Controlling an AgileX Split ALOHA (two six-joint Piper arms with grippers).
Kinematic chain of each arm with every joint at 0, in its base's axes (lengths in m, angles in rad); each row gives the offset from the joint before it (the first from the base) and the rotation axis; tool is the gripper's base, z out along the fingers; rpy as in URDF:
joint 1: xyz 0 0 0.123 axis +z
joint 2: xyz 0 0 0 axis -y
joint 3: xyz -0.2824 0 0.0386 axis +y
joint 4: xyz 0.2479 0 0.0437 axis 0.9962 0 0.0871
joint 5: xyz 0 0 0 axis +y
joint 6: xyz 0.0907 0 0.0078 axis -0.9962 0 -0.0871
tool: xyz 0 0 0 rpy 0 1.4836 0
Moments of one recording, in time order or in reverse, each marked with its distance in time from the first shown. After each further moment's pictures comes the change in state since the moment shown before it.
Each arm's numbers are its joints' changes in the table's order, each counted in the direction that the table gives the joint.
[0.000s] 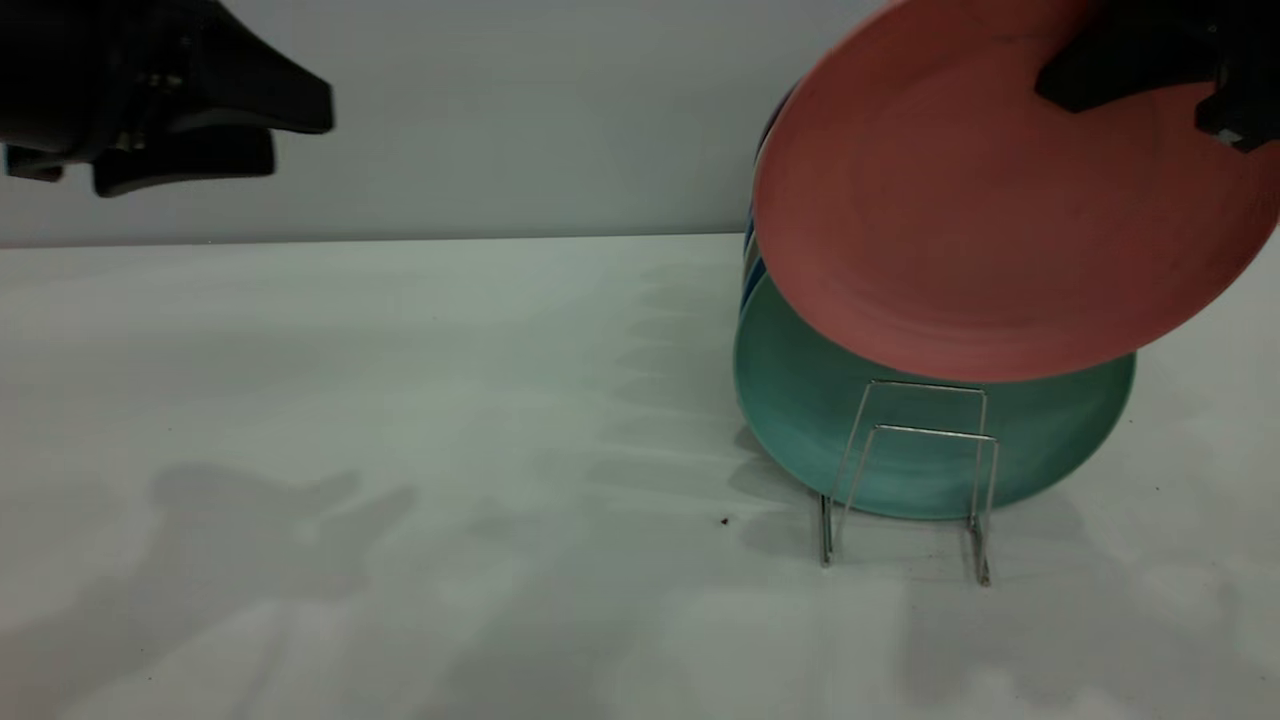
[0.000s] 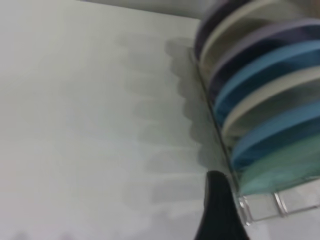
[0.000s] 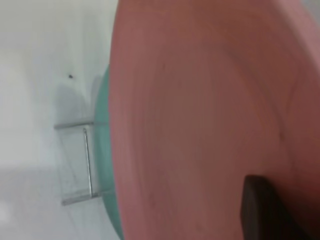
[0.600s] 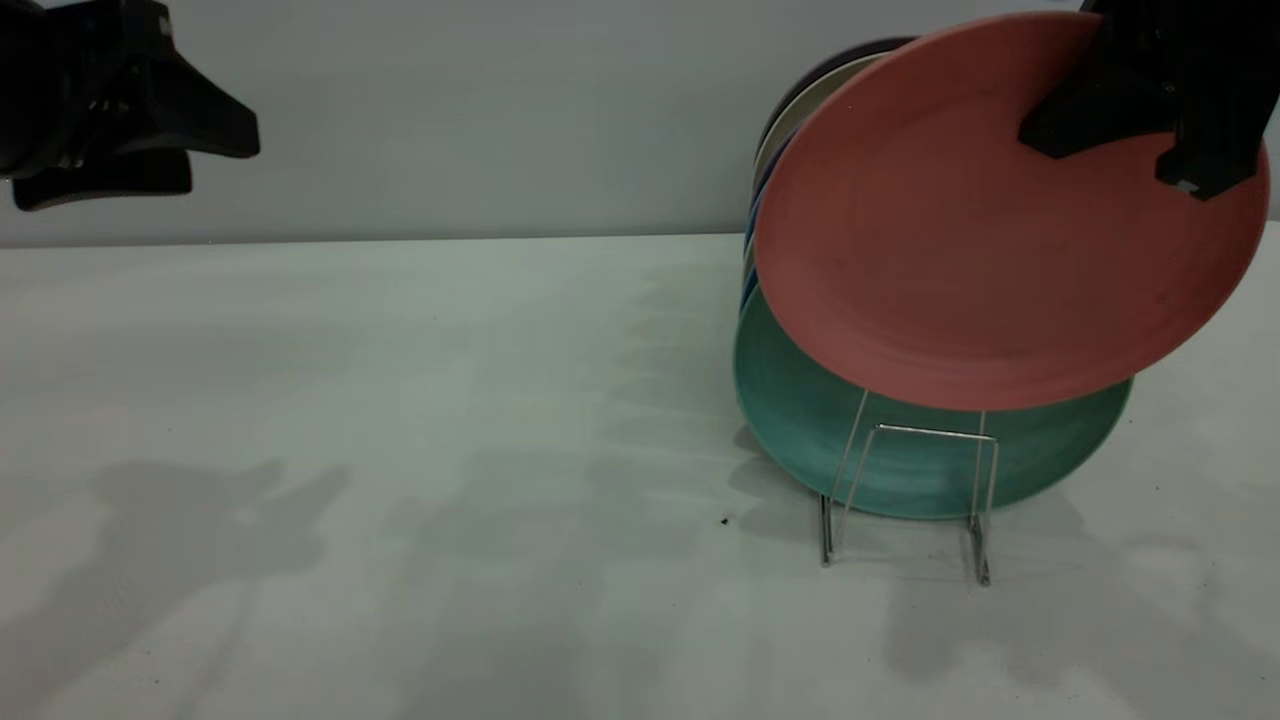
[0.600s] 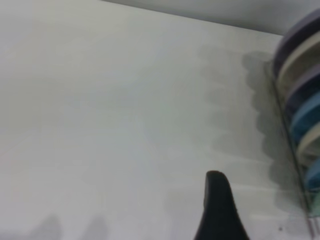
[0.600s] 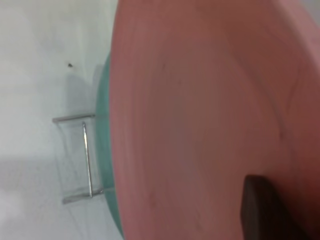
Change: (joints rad) left arm 0.033 0.000 0.000 -0.002 -0.167 -0.003; right arm 0.000 -0.069 0.000 0.000 -0.045 0.000
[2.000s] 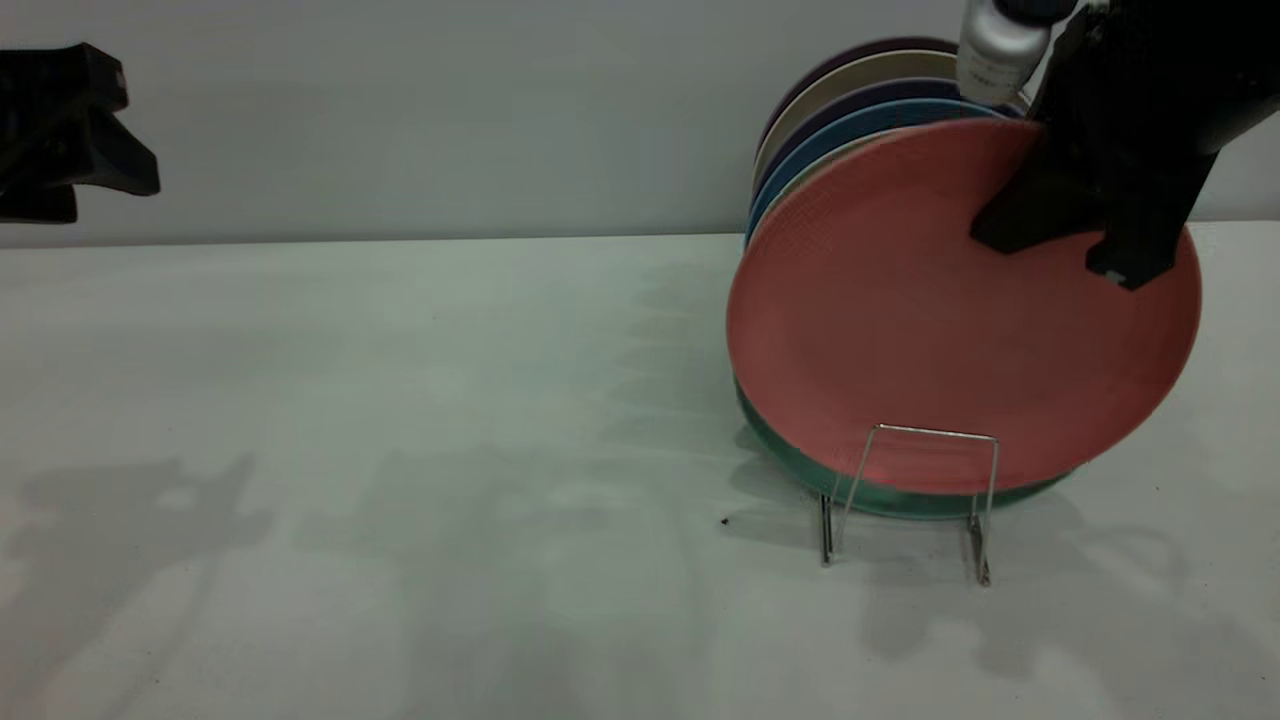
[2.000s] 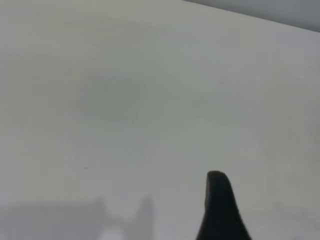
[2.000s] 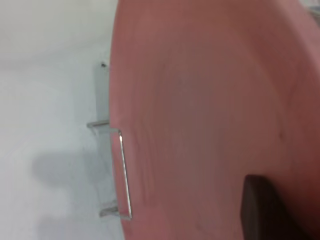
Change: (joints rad) left arm 0.000 0.000 0.000 -0.018 -0.282 0.000; right arm 0.000 -0.140 -0.003 0.157 -0.021 0.109
